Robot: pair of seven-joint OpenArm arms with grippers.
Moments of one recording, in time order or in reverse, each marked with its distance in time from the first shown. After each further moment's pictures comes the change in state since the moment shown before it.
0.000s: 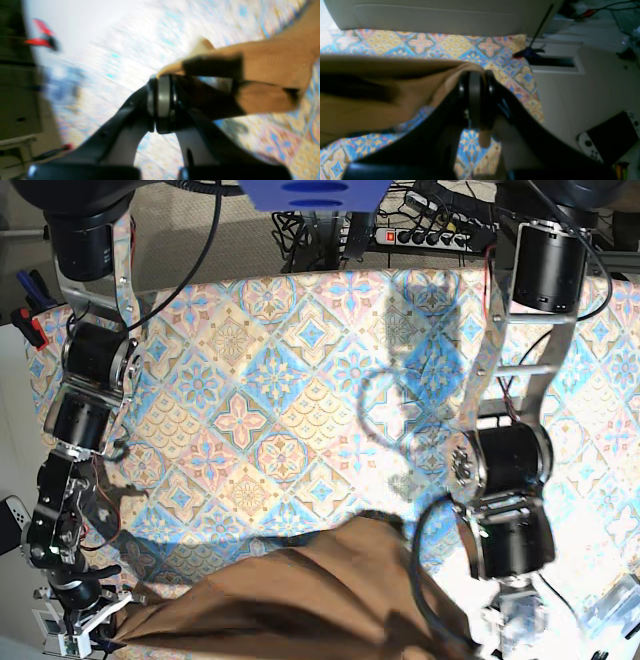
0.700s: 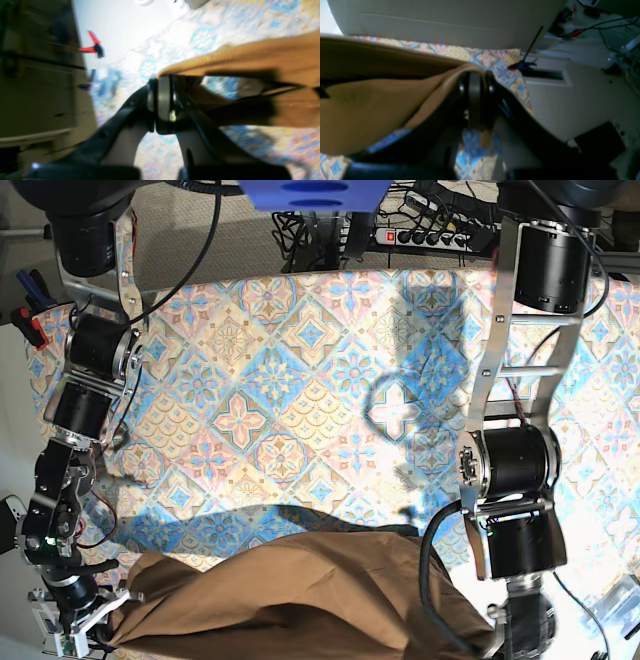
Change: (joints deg) left arm -0.2 -0.7 7.3 4.4 1.0 -3.1 4.8; right arm -3.0 0.1 -0.2 7.1 0.6 0.1 -2.7
